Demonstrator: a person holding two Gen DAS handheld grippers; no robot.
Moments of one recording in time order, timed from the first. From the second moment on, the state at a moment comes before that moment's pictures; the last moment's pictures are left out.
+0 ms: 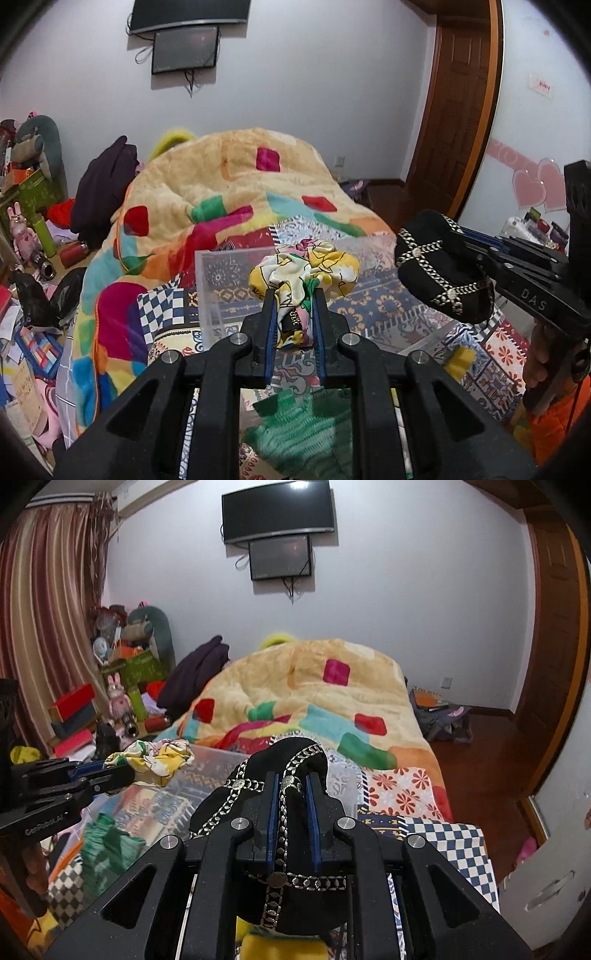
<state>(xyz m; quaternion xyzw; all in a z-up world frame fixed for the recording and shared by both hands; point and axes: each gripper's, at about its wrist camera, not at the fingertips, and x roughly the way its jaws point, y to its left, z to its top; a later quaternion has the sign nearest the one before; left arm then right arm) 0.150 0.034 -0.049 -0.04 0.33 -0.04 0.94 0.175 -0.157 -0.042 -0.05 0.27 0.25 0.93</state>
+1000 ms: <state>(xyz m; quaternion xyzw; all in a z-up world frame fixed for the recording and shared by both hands) 0.132 0.019 -0.031 -0.02 0.30 -0.04 0.95 0.174 -0.144 -0.033 -0.08 0.29 0.27 0.91</state>
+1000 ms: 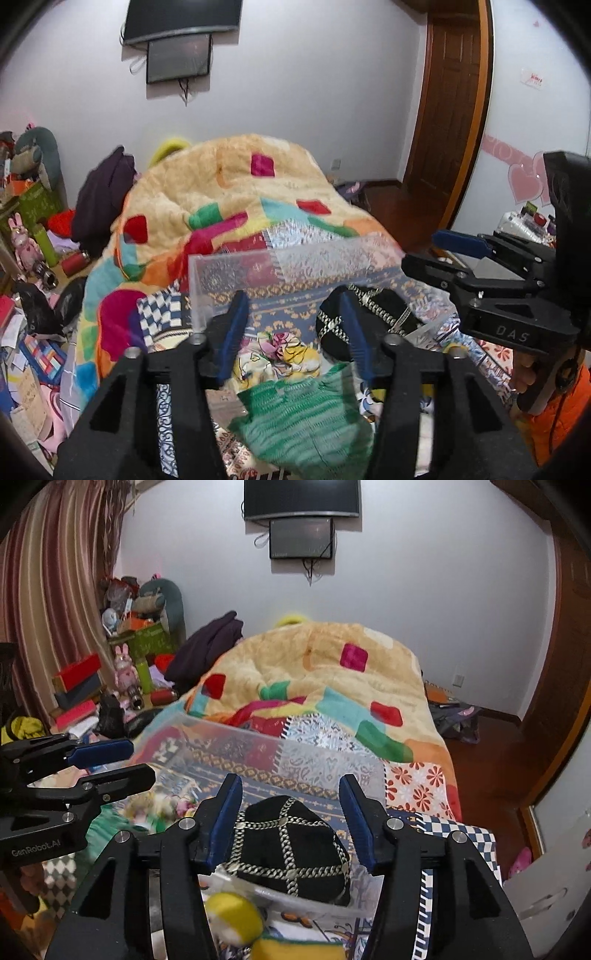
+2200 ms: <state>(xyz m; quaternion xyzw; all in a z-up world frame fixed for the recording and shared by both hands) 0.065 0.009 -0.087 -0.06 0.34 -0.06 0.94 0.131 -0.184 -0.116 -0.03 0.39 0.24 0.89</state>
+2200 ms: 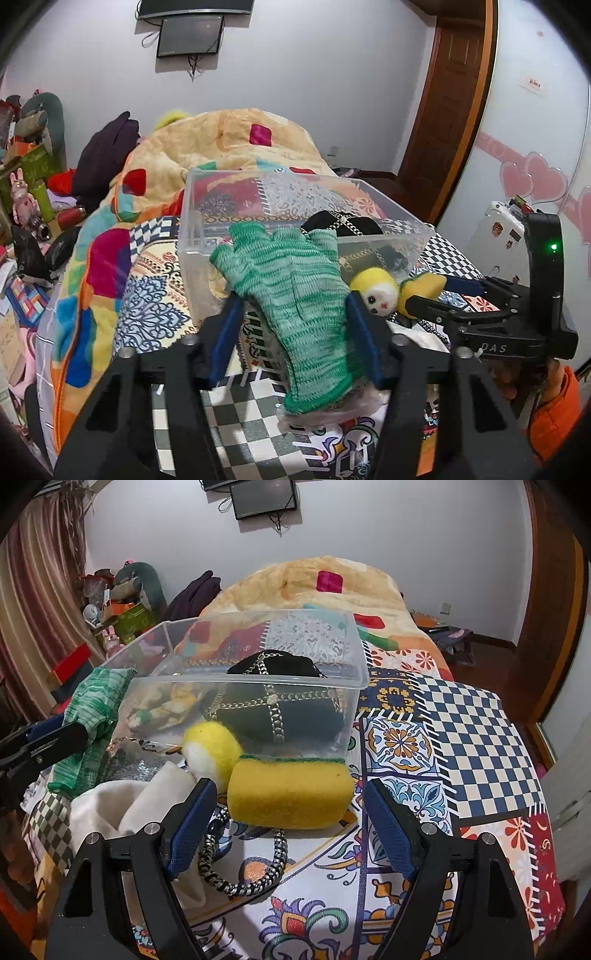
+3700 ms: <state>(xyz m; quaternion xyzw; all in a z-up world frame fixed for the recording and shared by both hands) 0.142 0.028 -0.050 -0.04 0.30 -0.04 0.95 0.170 -0.143 -0.052 -0.04 0.30 0.28 0.91</state>
